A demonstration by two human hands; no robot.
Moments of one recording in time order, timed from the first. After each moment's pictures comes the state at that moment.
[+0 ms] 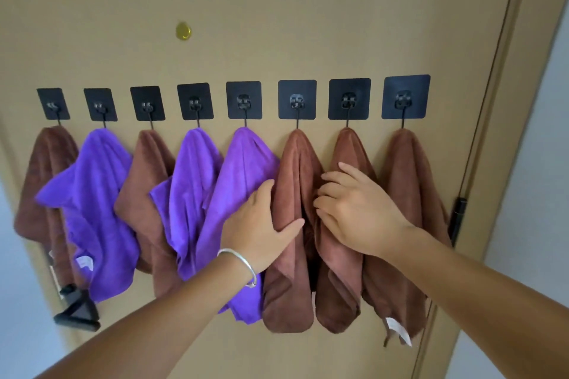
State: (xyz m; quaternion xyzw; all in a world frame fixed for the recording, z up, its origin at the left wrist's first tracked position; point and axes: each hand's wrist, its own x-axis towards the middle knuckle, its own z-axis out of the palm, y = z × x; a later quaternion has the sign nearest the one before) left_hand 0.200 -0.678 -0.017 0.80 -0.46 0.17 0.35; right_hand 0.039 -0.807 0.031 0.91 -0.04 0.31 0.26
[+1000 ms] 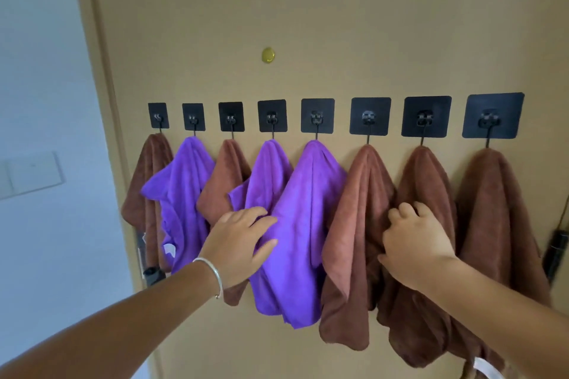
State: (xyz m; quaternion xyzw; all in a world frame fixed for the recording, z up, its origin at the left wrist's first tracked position) left_hand 0.275 -0.566 -0.024 0.76 -0.53 0.34 0.15; right_hand 0.062 -0.767 0.023 0.90 -0.27 0.04 0.34
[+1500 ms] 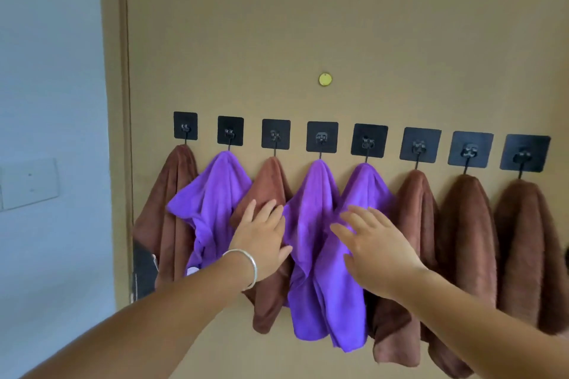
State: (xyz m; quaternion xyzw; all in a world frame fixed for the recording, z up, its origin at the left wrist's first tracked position) left_hand 0.371 -0.541 -0.019 0.80 -0.52 0.31 -0.01; right_hand 0.165 -0.657 0.023 0.92 -0.13 0.22 0.29
